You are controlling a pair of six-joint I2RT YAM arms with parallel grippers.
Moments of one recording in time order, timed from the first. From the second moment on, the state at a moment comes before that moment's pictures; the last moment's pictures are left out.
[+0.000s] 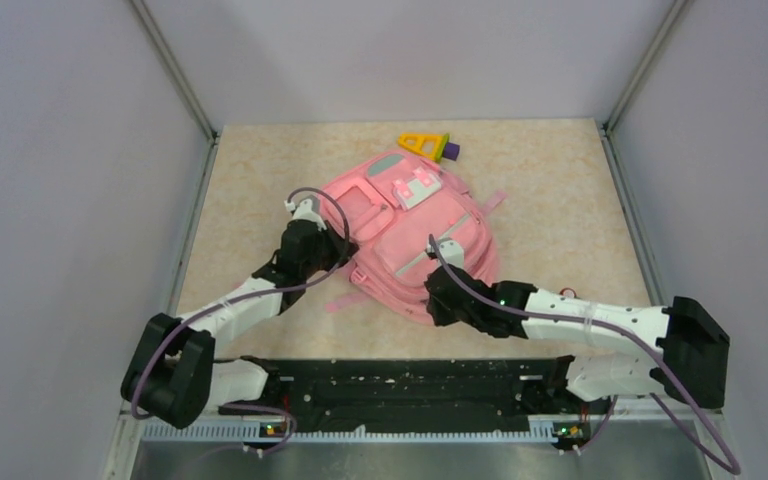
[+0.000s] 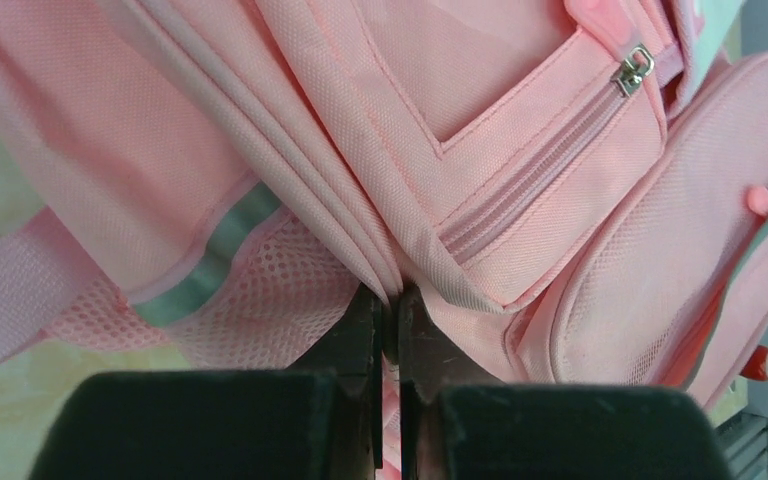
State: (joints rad) left arm -0.44 1.21 0.51 0.21 0.04 -0.75; right arm 1.12 1.19 0.76 -0.42 0.33 0.68
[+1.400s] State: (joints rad) left arm -0.72 0.90 0.34 0.09 -0.20 -0.98; right arm 1.12 1.35 0.77 -0.13 0.45 0.45
